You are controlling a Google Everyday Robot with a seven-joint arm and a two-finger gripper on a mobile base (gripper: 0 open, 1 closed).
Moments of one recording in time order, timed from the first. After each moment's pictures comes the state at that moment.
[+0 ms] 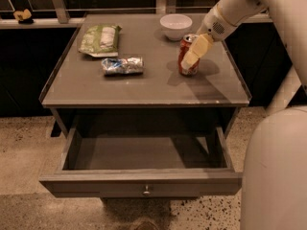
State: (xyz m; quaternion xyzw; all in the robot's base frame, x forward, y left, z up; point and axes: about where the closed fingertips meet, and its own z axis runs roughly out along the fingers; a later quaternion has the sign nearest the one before) arm 0.705 -0.143 0.893 -0.52 0.80 0.14 0.26
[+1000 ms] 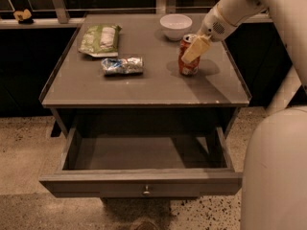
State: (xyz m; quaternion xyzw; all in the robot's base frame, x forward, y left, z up) arm 0.705 -0.143 0.893 -0.52 0.80 0.14 0.26
